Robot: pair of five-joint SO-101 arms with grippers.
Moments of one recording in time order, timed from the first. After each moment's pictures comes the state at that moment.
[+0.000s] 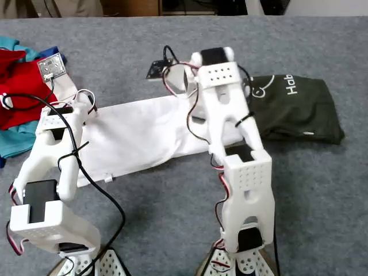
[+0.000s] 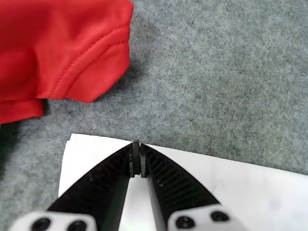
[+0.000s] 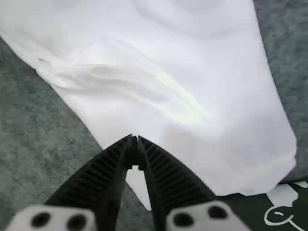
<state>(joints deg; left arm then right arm) -12.3 4.3 29.5 24.6 6.6 -16.8 38.8 -37.2 97.5 50.4</state>
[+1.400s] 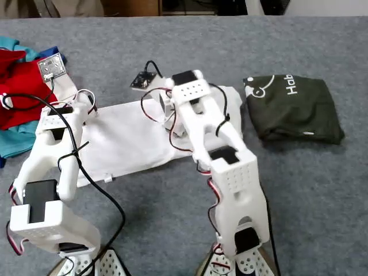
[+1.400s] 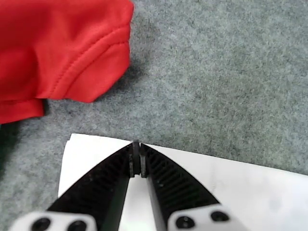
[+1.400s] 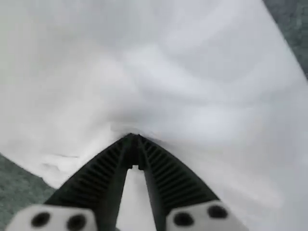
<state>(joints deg) -12.3 4.3 29.5 24.6 6.6 -24.5 41.8 -22.9 80.0 30.5</state>
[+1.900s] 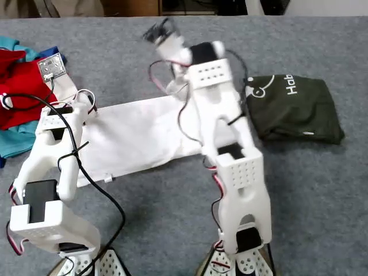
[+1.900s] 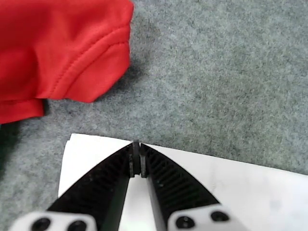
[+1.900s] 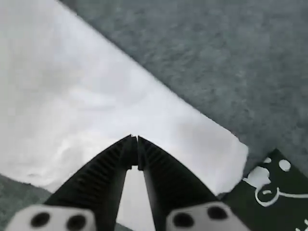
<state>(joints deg) -12.7 4.3 29.5 24.6 6.6 -18.3 42.9 -56.6 93.8 20.7</state>
